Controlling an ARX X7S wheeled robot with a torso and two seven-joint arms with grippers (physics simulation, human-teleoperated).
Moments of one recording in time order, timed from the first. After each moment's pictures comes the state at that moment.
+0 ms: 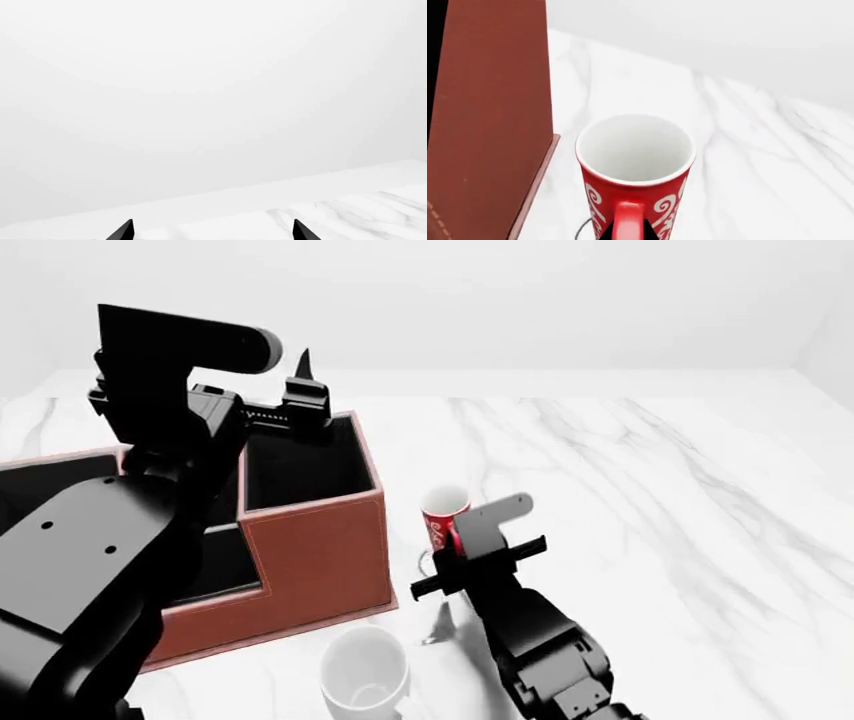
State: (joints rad) left arm -0.84 -0.29 0.11 0.53 -0.46 -1.14 -0.22; right arm 0.77 0.05 -0.65 0.76 0.34 0.19 0.14
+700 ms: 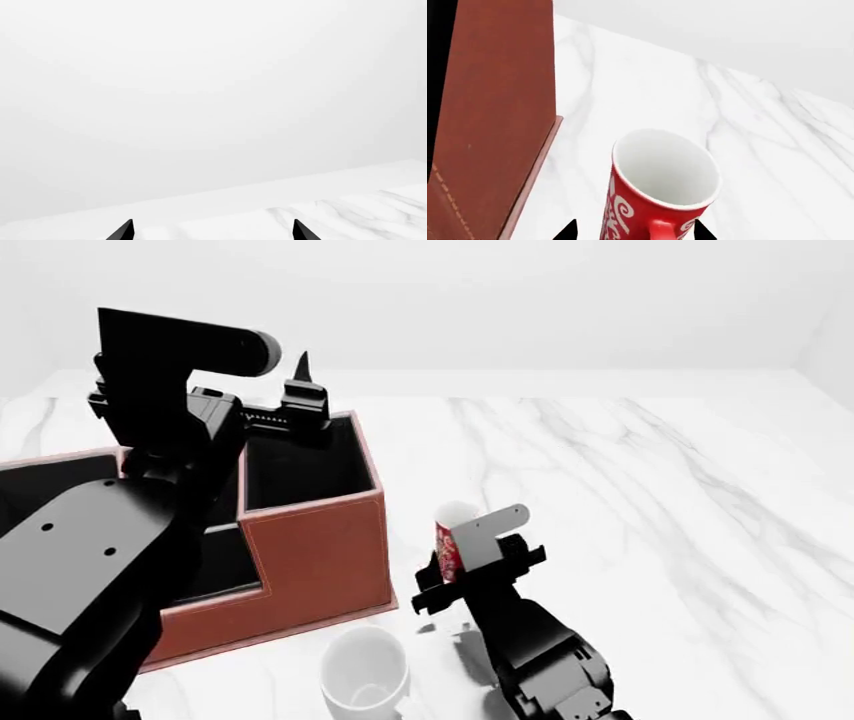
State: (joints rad) left arm -0.83 -0.30 0.11 0.52 -0.47 -1.13 -0.23; right arm 0.76 0.07 -0.71 0.76 0.37 0.19 0.17
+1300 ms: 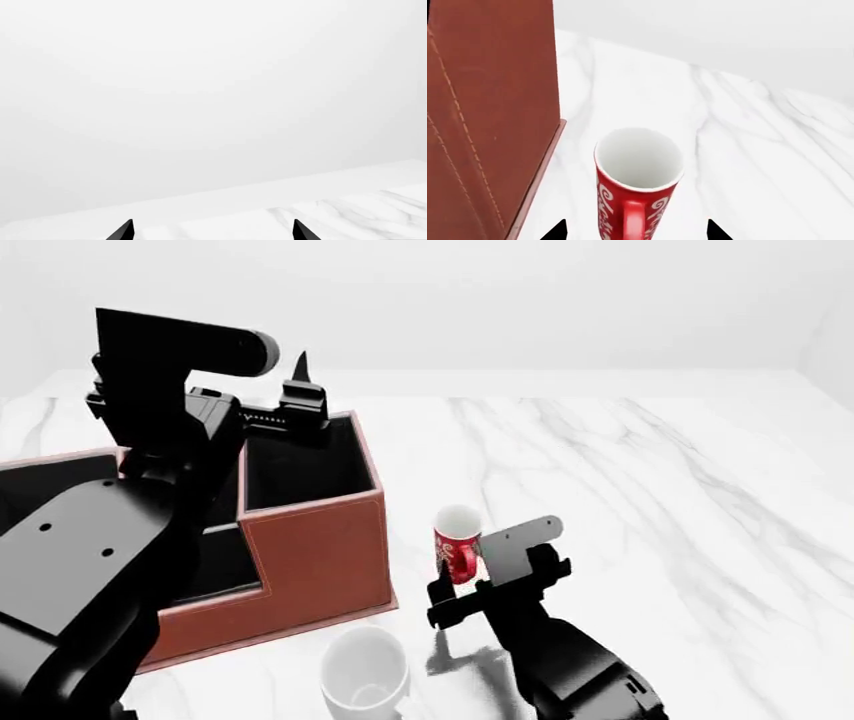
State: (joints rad) left arm -0.83 -0.31 0.11 0.52 -0.48 -1.12 -0.24; right arm 0.62 0.24 -0.69 0.33 0.47 0.35 0.24
